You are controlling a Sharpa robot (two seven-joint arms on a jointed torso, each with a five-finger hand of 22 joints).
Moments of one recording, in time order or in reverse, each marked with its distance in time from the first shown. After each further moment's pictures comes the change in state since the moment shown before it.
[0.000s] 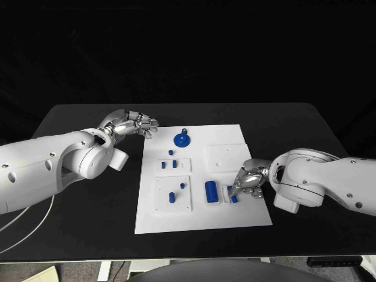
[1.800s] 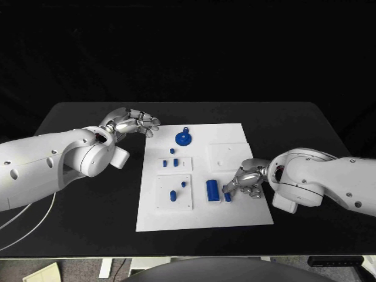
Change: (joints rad) left arm 0.000 -0.004 0.000 0.002 -0.001 0.003 -0.004; left_hand 0.000 0.000 0.000 0.000 0.000 0.000 0.000 0.000 -0.001 0.000 0.000 0.000 -0.001 0.000 0.000 -0.004 0.003 0.000 0.000 0.000 0.000 0.002; right arm -0.001 0.016 -0.001 -0.003 0.023 0.000 0.016; right_hand -0.110 -0.065 -0.117 0.083 -0.035 0.006 -0.002 0.004 -0.009 0.000 0.000 0.000 0.000 0.000 -0.001 0.000 -0.001 0.002 0.005 -0.002 -0.003 0.000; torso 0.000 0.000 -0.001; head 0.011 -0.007
